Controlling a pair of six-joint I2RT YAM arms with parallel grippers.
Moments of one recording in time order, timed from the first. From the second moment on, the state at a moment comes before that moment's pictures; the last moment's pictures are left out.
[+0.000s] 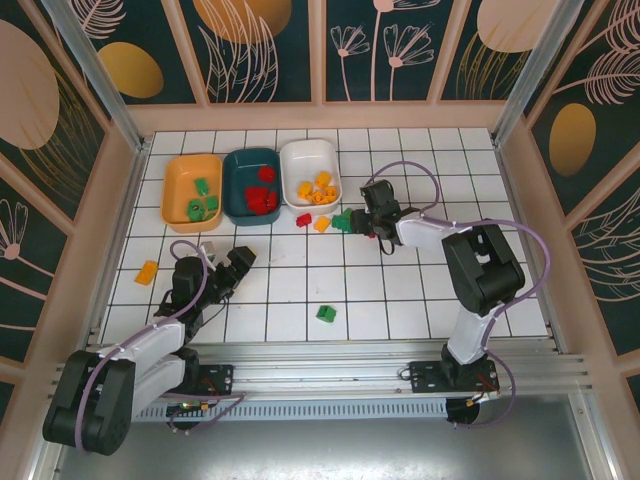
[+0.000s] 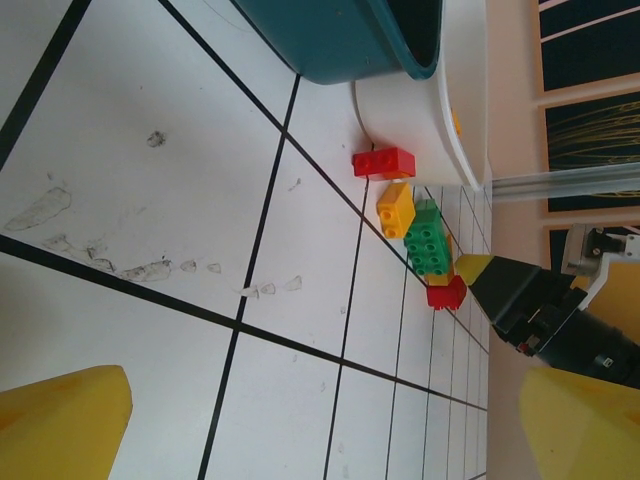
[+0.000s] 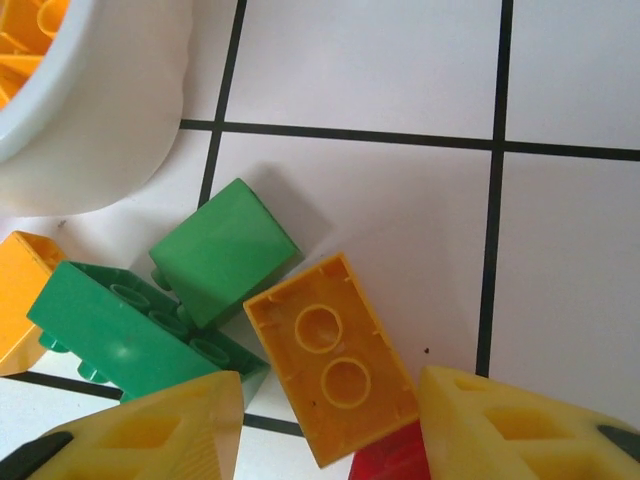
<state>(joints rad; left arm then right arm) -0.22 1.01 0.12 0.43 0.38 -1.11 0.49 1.80 1.03 -0.12 0.08 0.30</state>
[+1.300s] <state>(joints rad) -0.23 1.07 0.13 0.46 0.38 -1.11 0.50 1.84 1.05 -0.17 0.12 0.26</state>
